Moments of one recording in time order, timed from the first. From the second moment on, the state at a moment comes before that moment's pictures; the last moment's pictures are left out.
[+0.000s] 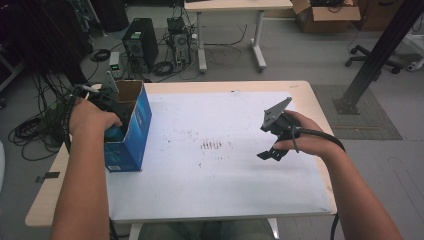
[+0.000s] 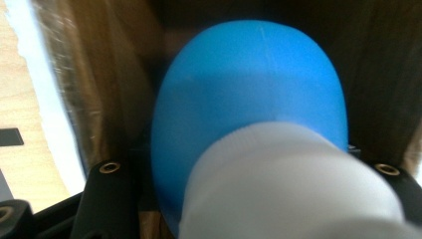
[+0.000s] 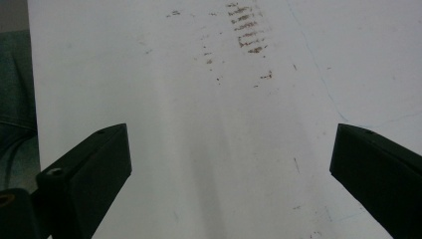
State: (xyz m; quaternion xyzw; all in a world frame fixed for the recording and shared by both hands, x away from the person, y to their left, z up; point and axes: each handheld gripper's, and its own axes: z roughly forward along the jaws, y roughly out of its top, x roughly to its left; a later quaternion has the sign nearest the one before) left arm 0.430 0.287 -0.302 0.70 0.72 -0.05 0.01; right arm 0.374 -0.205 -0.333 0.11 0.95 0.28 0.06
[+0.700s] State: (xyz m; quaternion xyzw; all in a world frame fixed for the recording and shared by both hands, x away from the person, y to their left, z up) left arm 0.427 0.289 -0.303 0.70 0.71 -0.05 0.02; right arm 0.371 -0.206 -0.333 0.11 0.95 0.28 0.06
